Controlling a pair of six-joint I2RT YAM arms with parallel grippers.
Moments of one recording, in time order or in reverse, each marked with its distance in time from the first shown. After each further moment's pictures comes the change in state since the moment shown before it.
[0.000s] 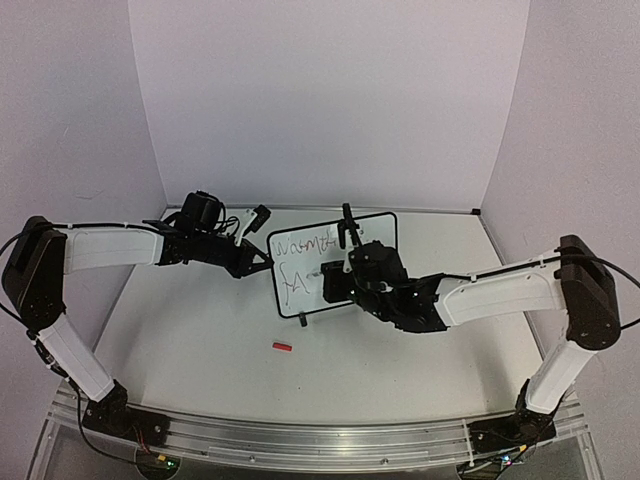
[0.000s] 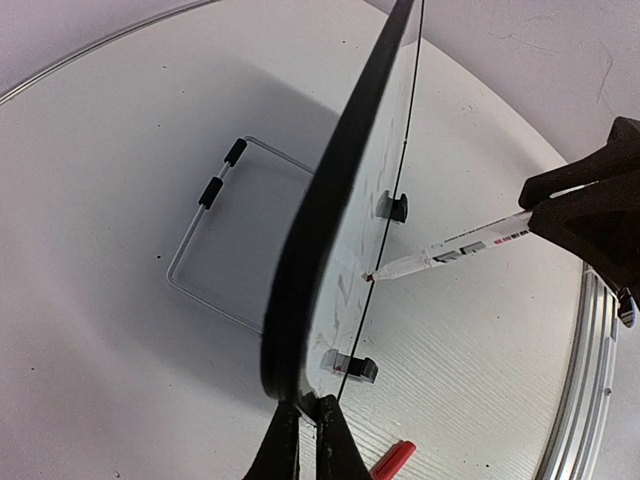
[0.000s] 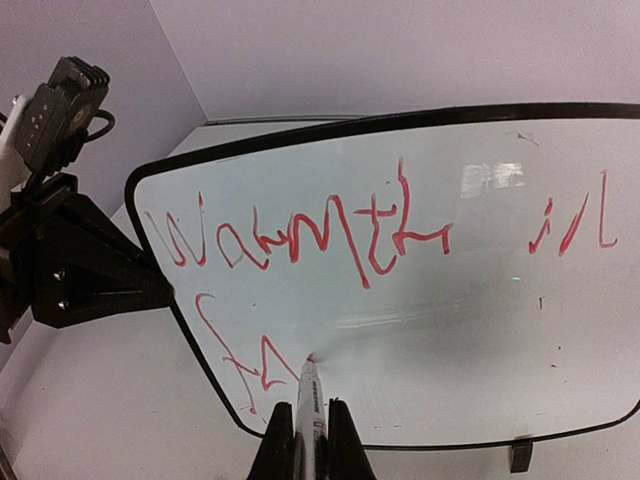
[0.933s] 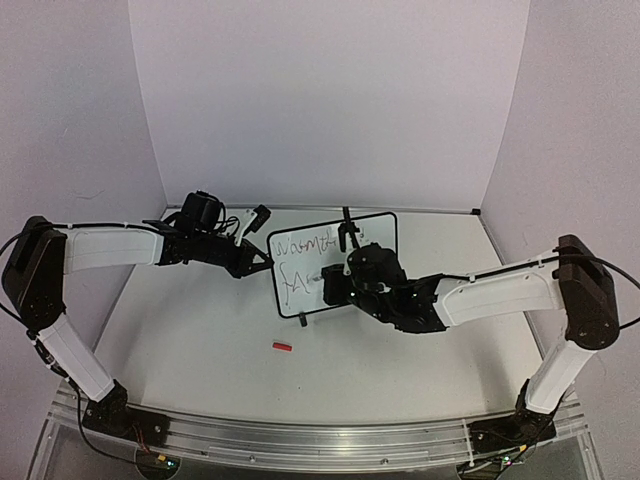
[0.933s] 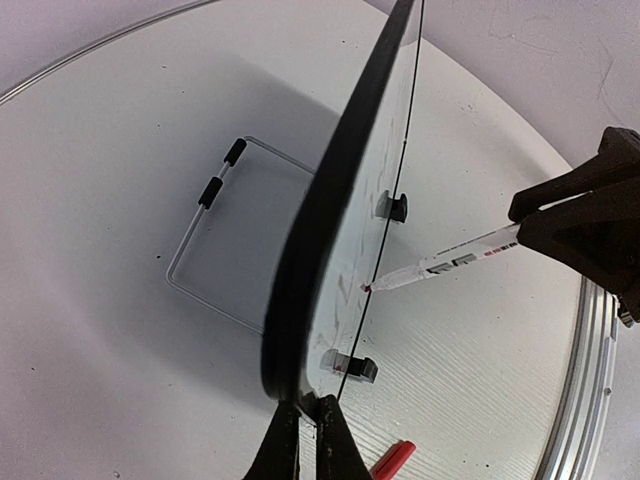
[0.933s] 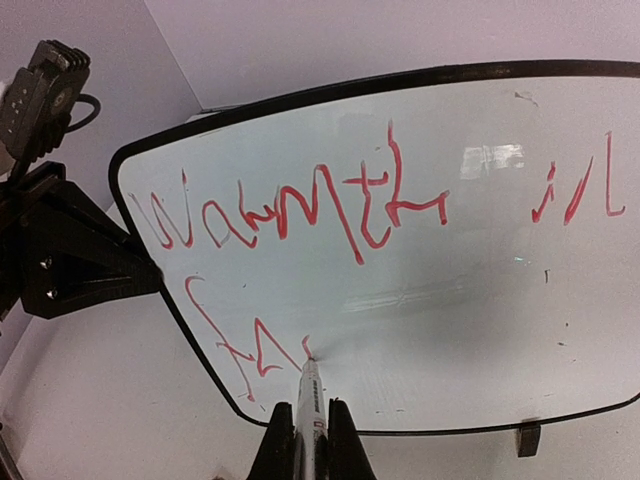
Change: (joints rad) left arm 0.000 0.000 0.000 0.000 0.000 0.000; right arm 0.000 0.007 0.000 -0.031 -0.012 0.047
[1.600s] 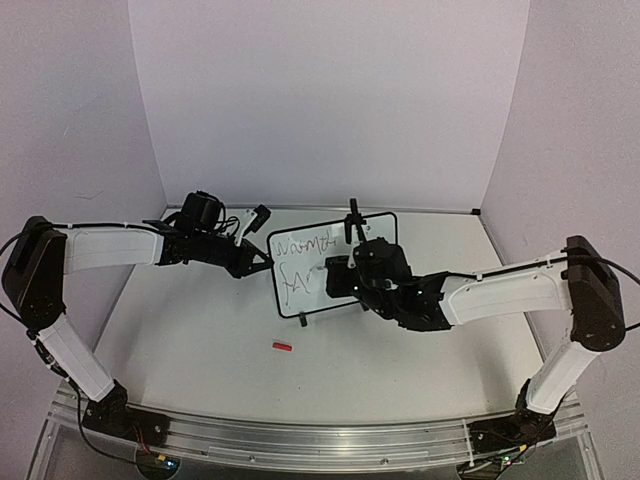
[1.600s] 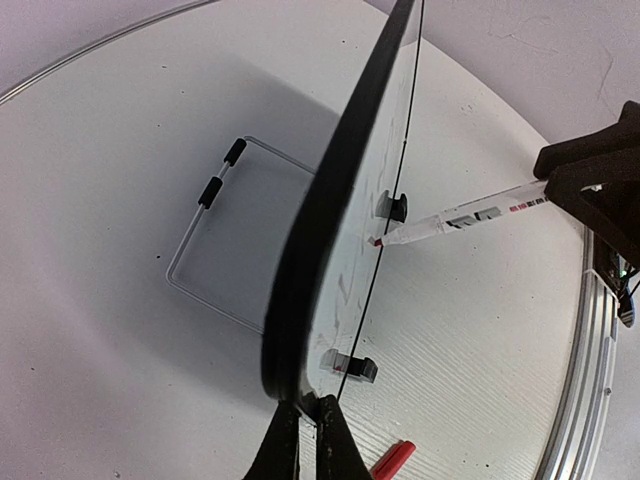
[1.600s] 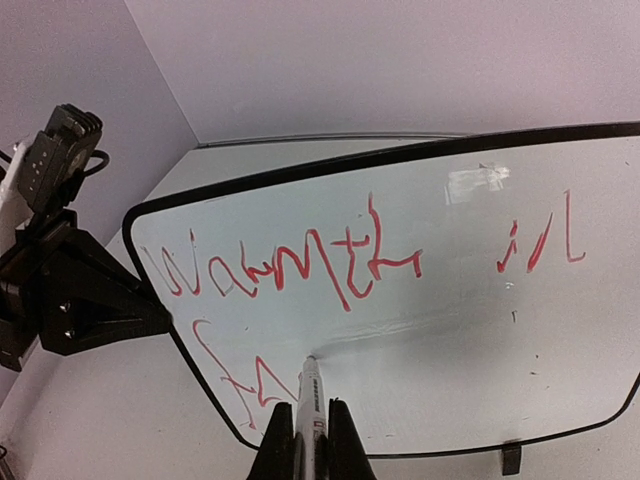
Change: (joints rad) left arm 0.000 0.000 0.000 0.000 0.000 0.000; right arm -0.001 -0.034 -0.002 0.031 0.050 -0.021
